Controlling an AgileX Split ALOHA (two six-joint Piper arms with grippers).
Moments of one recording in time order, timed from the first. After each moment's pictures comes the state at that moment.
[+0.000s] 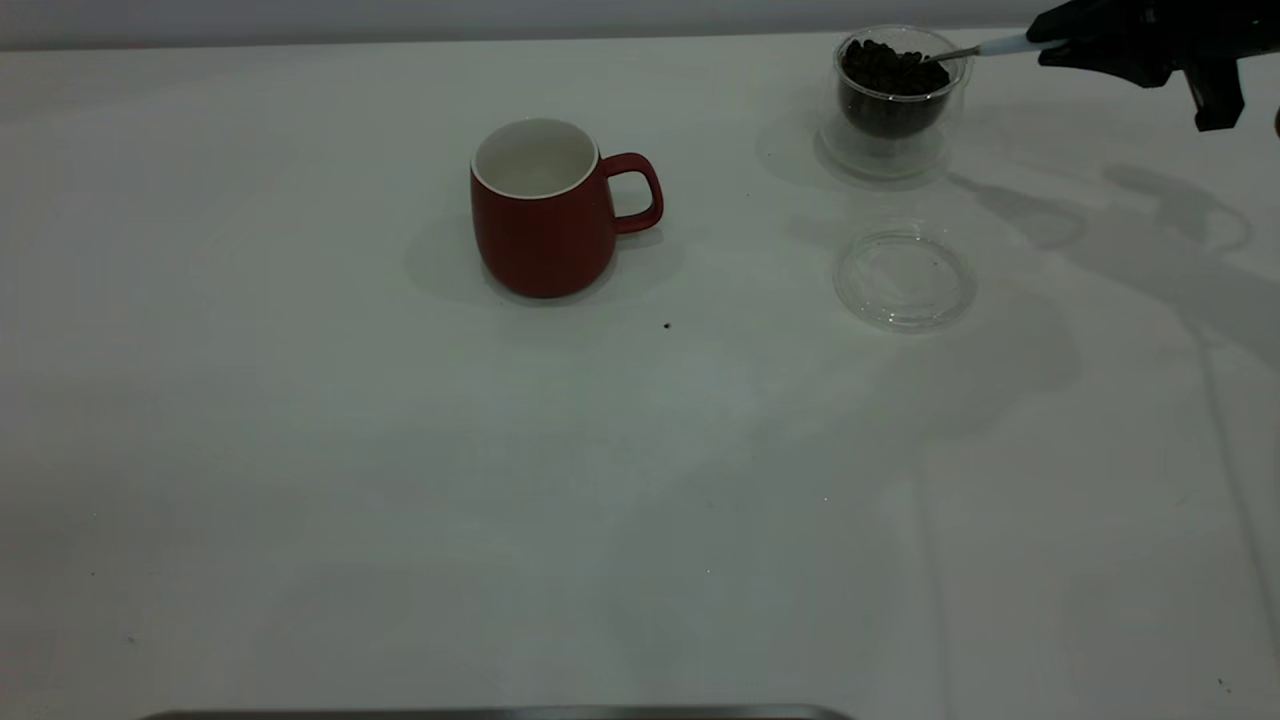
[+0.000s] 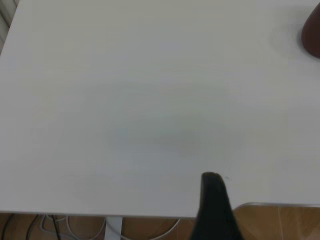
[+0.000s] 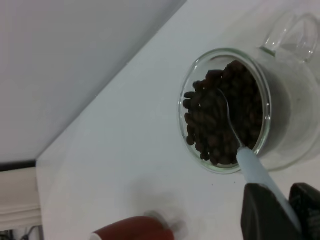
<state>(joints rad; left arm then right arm) 0.00 -0.02 -0.49 0.04 1.14 -0.04 -0.14 2.31 -1.24 1.76 0.74 -1.13</state>
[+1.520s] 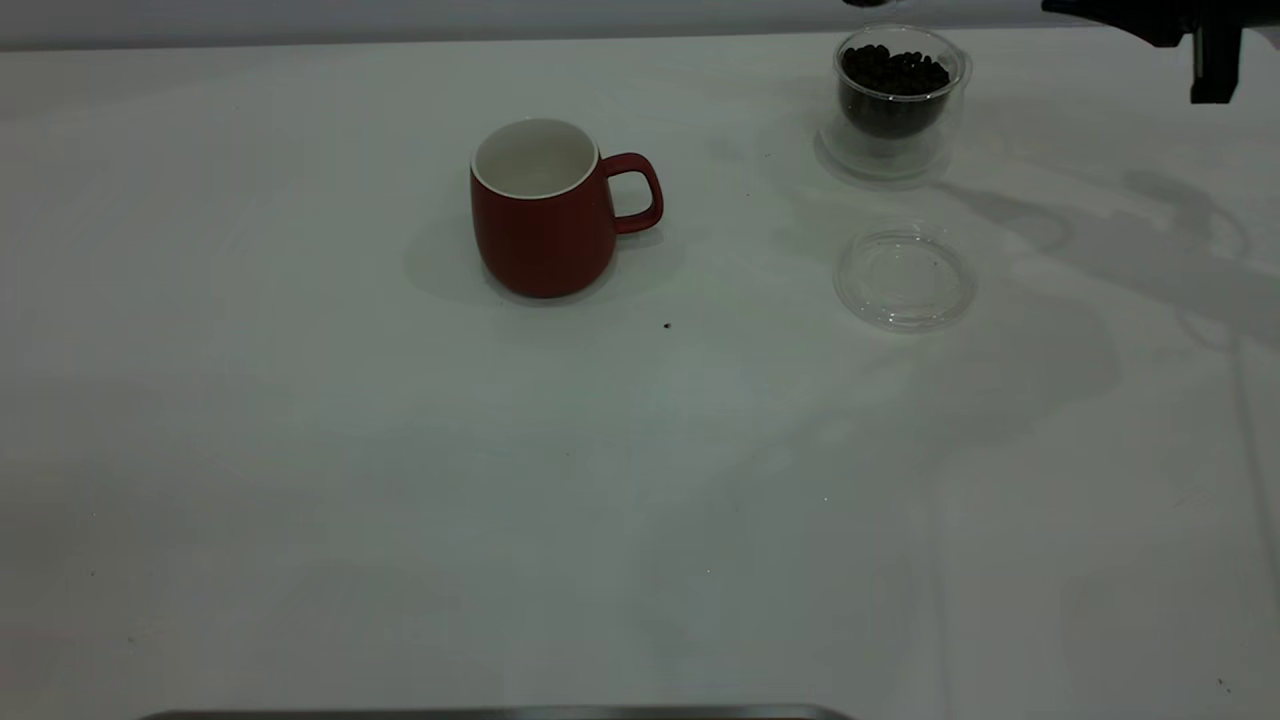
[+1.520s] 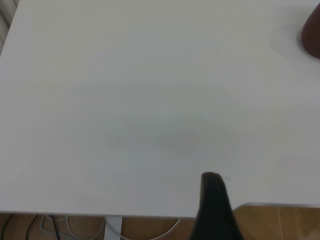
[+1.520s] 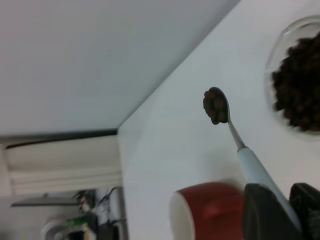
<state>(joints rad) 0.00 -0.02 -0.49 0.04 1.14 -0.04 -0.19 2.31 -1.24 1.73 1.01 -1.08</state>
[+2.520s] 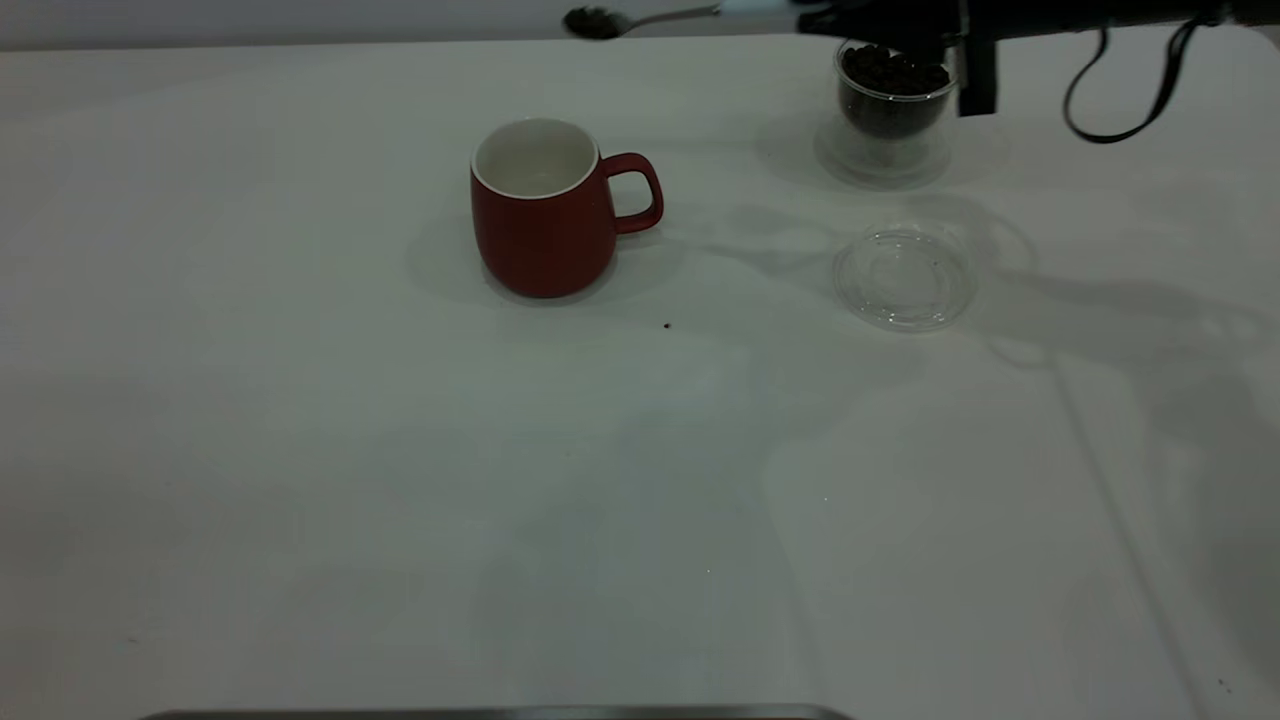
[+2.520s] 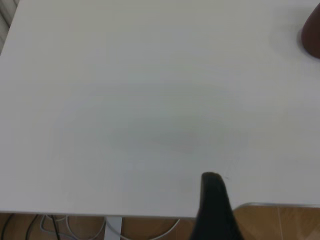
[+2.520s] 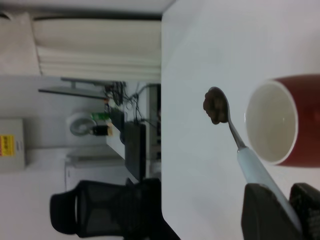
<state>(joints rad) 0.00 -0.02 -0.49 0.04 1.14 -0.04 0.11 2.31 -1.24 1.75 1.07 -1.08</state>
